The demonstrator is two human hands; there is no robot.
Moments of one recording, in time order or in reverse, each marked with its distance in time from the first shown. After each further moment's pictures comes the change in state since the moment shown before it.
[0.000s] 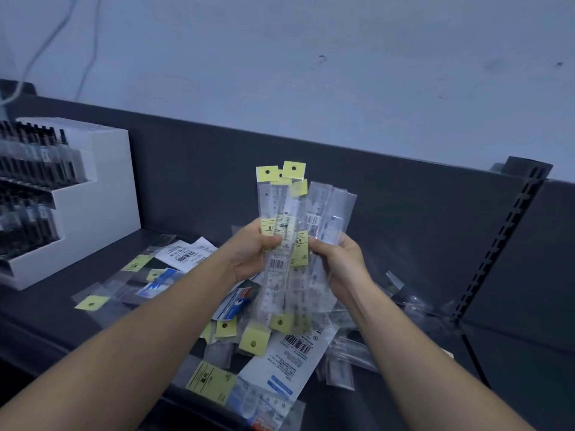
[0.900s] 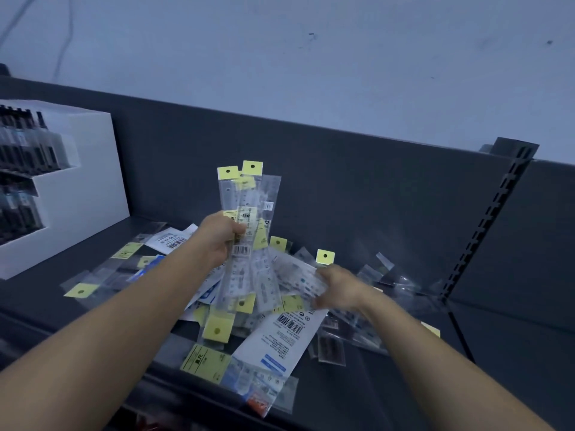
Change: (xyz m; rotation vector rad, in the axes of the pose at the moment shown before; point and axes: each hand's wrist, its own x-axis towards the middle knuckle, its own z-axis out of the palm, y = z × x) left_hand -0.007 0.003 -0.018 0.091 0.454 -0.093; right_hand -0.014 0.022 -0.052 -1.505 -0.370 0.117
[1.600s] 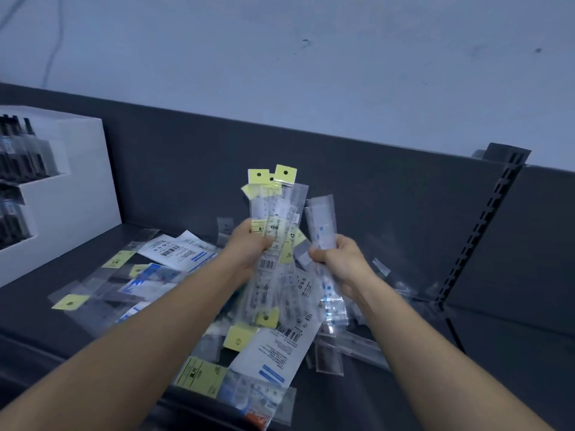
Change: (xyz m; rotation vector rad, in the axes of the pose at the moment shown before) left_hand 0.000 -0.019 0.040 0.134 -0.091 0.076; right_hand 0.011 -0.018 -0.025 1.085 0.341 0.064
